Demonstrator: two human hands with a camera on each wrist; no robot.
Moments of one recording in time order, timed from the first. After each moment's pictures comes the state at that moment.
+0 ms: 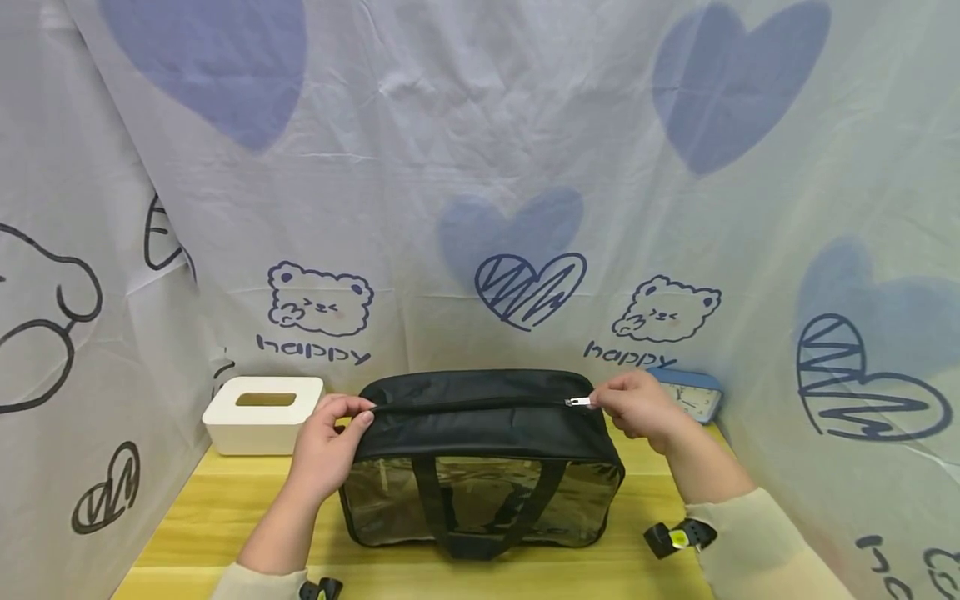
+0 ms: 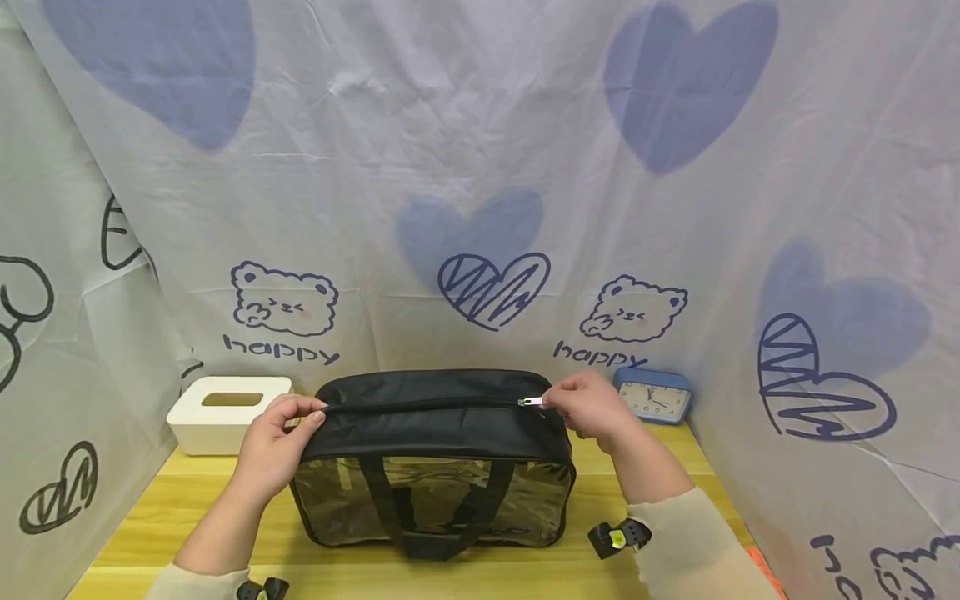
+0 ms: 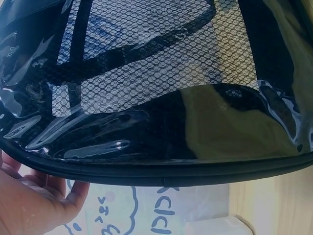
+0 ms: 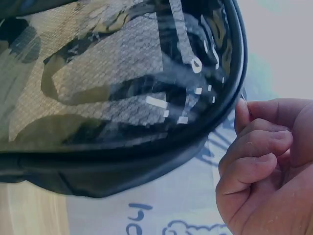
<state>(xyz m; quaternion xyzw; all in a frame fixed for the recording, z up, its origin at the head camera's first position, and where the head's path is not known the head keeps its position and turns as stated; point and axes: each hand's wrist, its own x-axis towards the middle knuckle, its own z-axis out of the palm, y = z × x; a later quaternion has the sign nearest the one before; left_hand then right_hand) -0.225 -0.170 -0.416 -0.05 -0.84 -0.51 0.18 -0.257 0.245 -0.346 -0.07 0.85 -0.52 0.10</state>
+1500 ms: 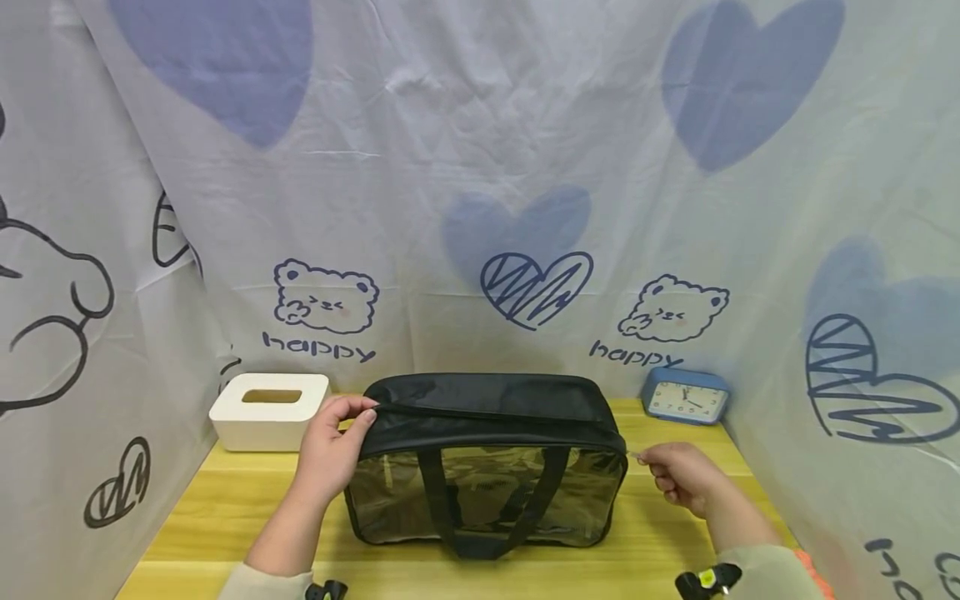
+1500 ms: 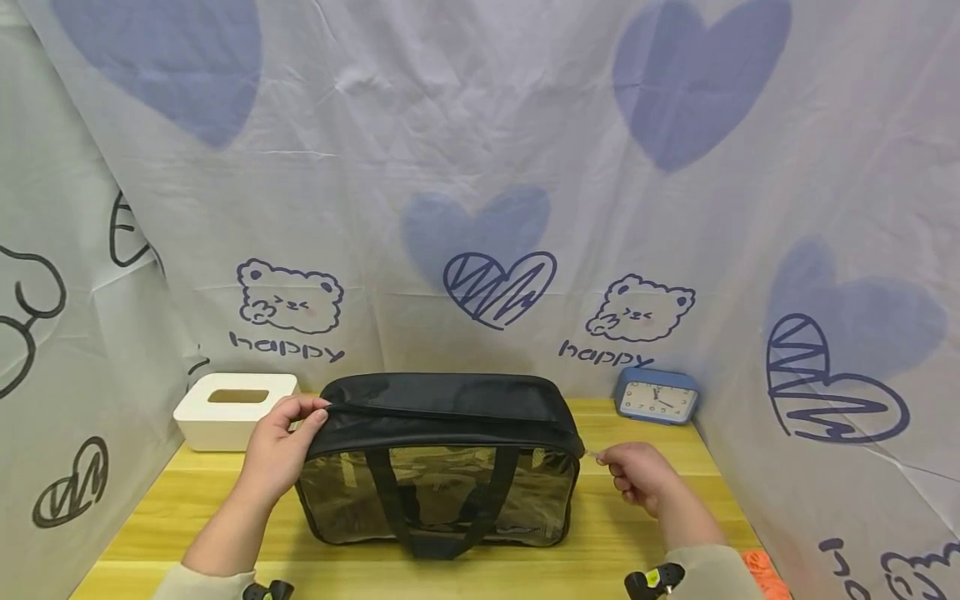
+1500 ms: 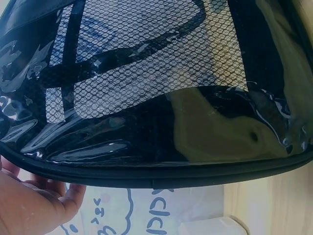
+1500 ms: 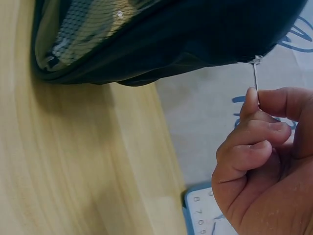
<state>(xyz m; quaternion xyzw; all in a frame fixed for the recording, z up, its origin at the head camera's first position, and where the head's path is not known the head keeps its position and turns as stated) -0.223 -0.169 -0.420 -0.04 -0.81 -0.55 0.20 -0.250 0.326 -0.468 0.07 0.78 -0.60 0.17</state>
